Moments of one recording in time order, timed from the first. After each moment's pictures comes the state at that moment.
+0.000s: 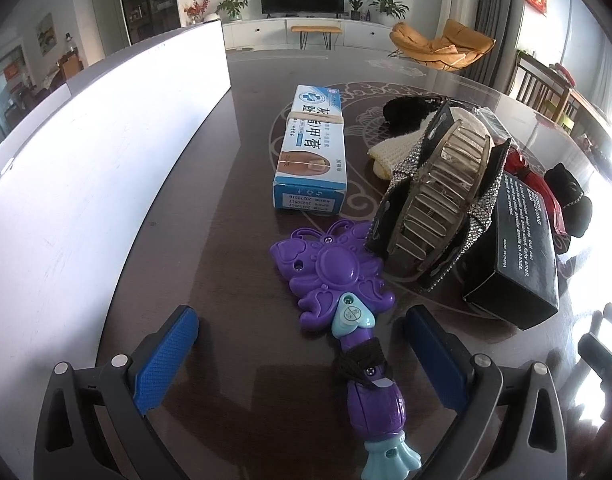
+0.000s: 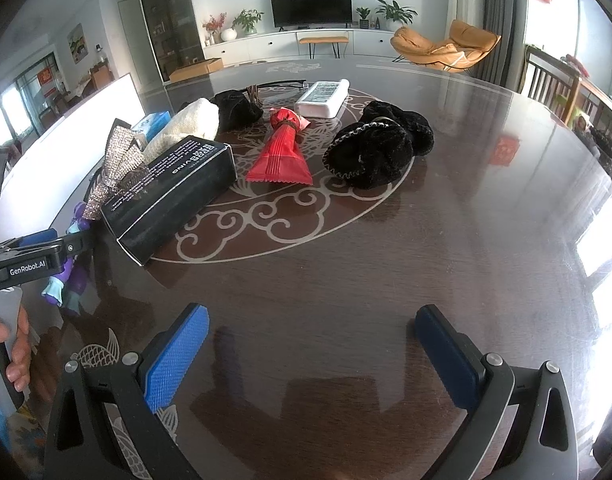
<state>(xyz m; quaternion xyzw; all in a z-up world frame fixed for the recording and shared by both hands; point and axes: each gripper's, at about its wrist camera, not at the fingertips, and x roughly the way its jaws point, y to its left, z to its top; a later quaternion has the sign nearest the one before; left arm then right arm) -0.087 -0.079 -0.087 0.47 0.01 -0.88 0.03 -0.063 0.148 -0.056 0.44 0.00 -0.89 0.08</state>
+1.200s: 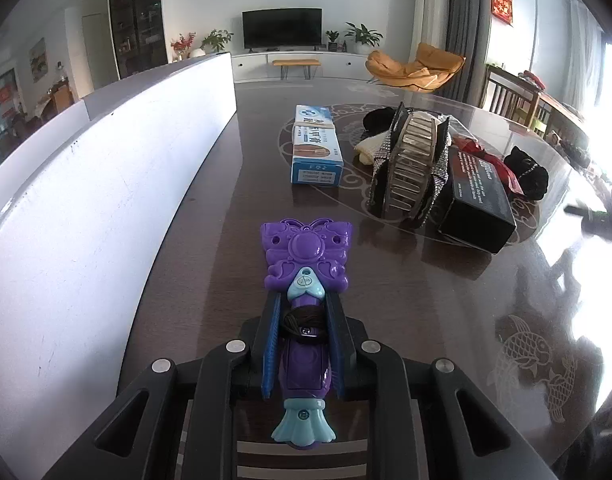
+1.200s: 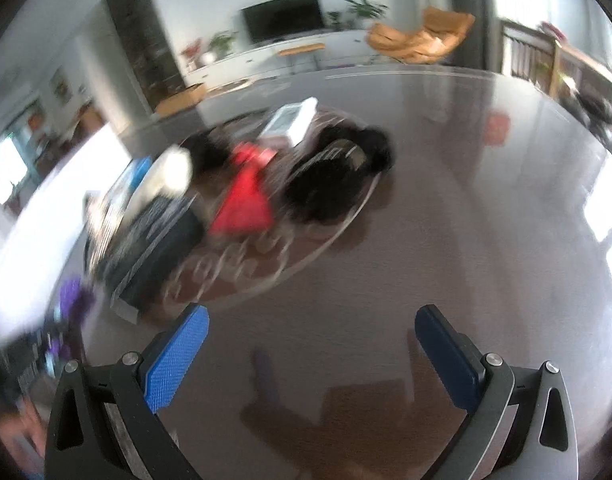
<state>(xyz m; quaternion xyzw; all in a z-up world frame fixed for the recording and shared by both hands) -0.014 -0.096 -0.081 0.40 0.00 -0.91 0.00 -0.105 0.198 -0.030 0.43 -0.11 -0.89 0.05</state>
